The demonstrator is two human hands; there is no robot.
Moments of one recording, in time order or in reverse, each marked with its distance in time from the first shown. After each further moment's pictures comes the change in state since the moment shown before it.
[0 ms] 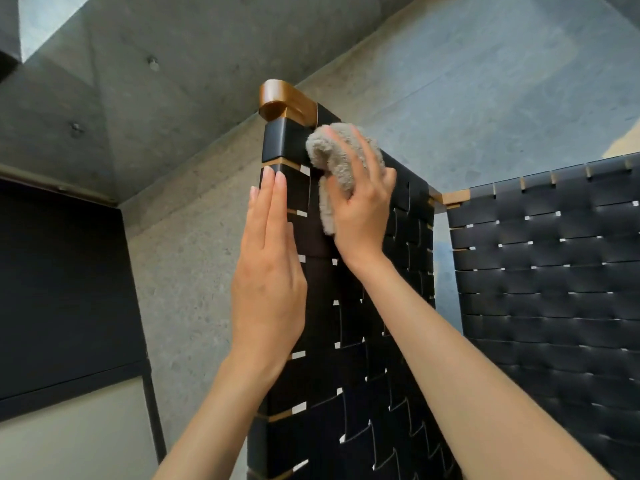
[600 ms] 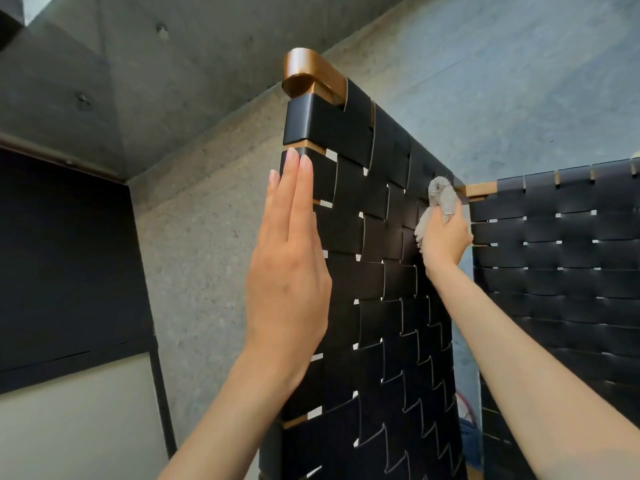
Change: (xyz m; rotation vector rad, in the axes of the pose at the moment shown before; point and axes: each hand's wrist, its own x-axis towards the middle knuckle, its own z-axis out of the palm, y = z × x) left_hand 0.002 -0.001 0.000 0.099 0.026 0.042; right_hand -0.009 0.127 -0.022 -0.149 0.018 0.749
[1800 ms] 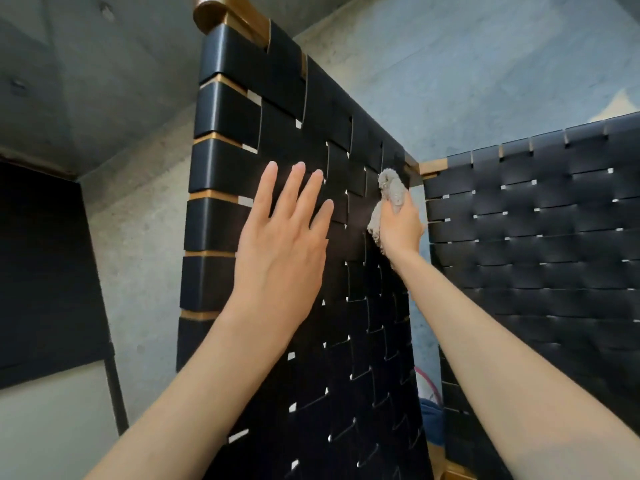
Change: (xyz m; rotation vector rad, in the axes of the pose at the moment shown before) left_hand -0.023 0.021 0.038 0.936 -0.405 0.435; right_hand 0.002 0.047 -0.012 -0.122 -0.180 -0.085
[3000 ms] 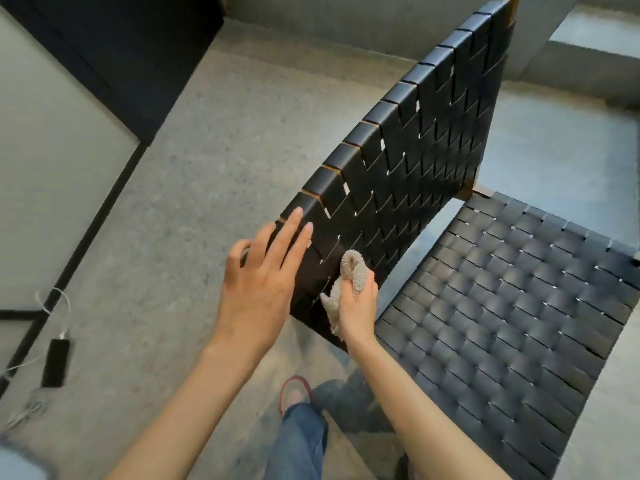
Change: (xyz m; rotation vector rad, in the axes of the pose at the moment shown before) left_hand -0.380 0.175 -0.024 -0.500 0.058 -0.827; right_hand -0.372 0.142 -0.101 -0.165 -0.530 -0.268
